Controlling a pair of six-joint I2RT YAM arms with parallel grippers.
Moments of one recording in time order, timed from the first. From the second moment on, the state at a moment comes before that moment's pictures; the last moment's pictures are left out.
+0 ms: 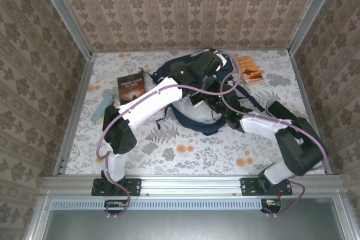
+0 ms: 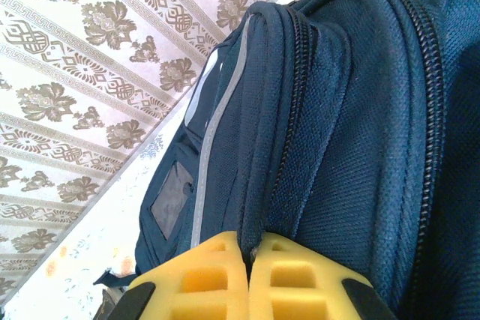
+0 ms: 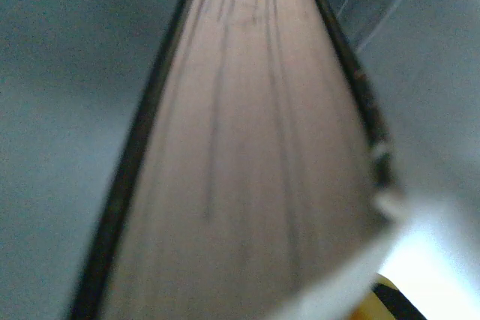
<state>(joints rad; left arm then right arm) -0.97 1.97 1.98 -0.72 -0.49 0.21 0.51 1.55 0.74 0.38 0.05 1.16</state>
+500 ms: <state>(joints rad) -0.93 1.93 1.99 -0.76 -0.45 0.16 0.53 1.92 0.96 0.61 0.13 1.27</state>
